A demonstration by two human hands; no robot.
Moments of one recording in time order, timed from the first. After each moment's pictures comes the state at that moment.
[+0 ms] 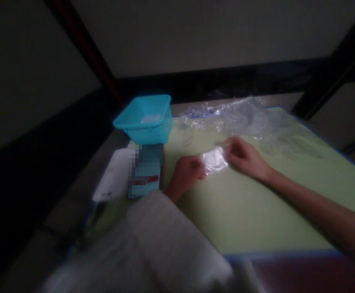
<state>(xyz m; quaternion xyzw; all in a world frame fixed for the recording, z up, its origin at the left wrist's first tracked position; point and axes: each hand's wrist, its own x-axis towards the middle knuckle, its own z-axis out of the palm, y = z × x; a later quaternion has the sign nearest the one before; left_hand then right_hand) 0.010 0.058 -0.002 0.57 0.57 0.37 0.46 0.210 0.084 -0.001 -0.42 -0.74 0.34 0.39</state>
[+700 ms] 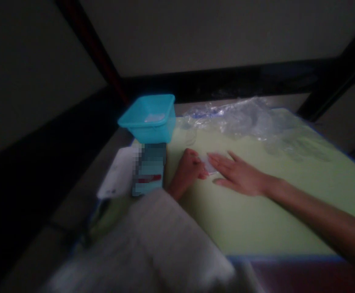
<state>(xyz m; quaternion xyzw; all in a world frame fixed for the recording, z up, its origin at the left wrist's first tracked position) 0.013 0.061 0.001 0.49 0.60 0.39 0.49 0.201 0.067 -0.018 -0.30 -0.95 0.03 0.10</state>
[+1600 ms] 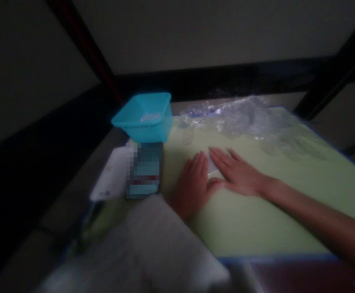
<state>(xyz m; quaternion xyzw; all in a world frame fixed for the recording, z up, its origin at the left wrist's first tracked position) 0.017 0.024 -0.005 0.86 0.50 0.07 0.02 0.201 0.067 -0.027 -0.35 -0.93 -0.03 0.11</state>
